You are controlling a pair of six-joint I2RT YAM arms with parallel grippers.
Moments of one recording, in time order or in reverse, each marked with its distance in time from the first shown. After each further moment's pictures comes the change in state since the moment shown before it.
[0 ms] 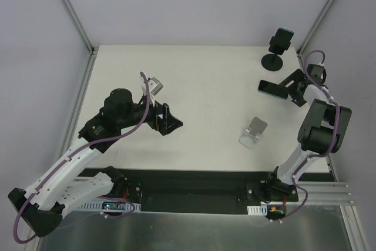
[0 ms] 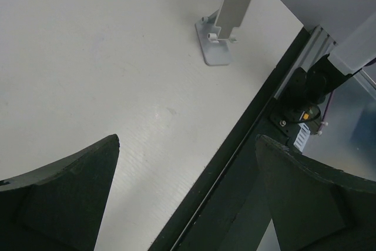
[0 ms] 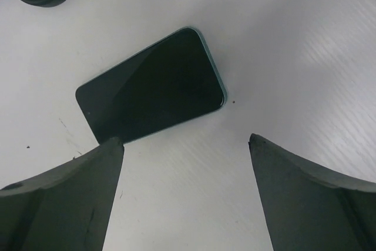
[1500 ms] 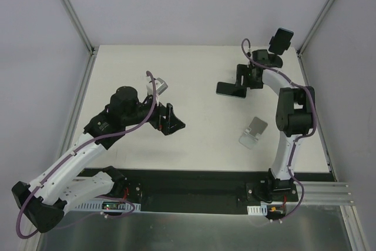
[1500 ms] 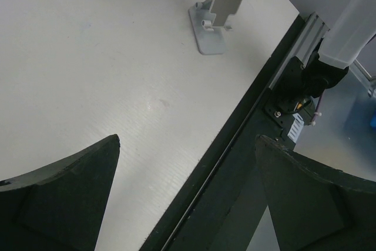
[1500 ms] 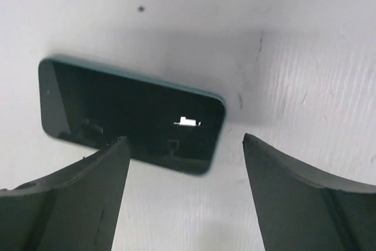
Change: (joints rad) left arm 0.000 0.069 0.000 0.000 0.044 -0.008; right arm 0.411 0.319 0.351 -0.151 -0.049 -0.414
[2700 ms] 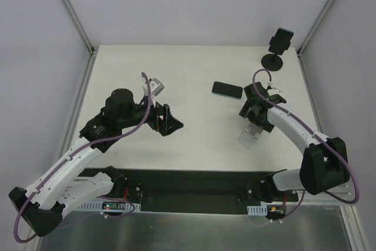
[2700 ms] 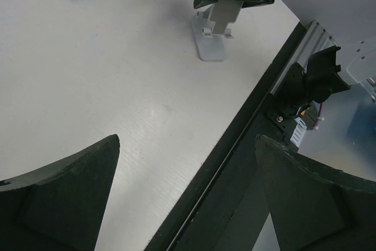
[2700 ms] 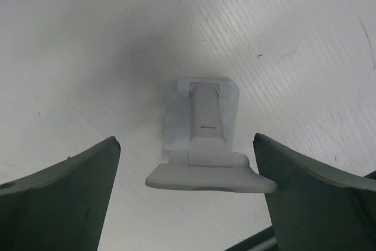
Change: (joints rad) left arm 0.000 -0.057 -0.005 0.001 -0.023 0.014; right arm 0.269 -0.710 -0.585 -0.398 0.523 0.755
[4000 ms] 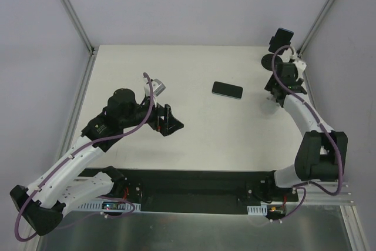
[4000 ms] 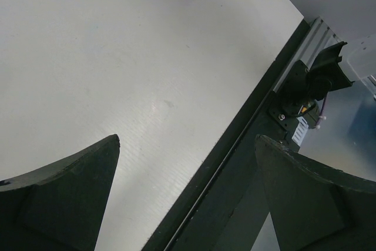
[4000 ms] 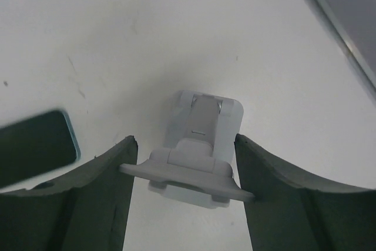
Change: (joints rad) left arm 0.000 0.011 -0.014 -0.001 -0.005 -0.015; right arm -0.262 0.057 0.051 0.474 0.040 -0.438
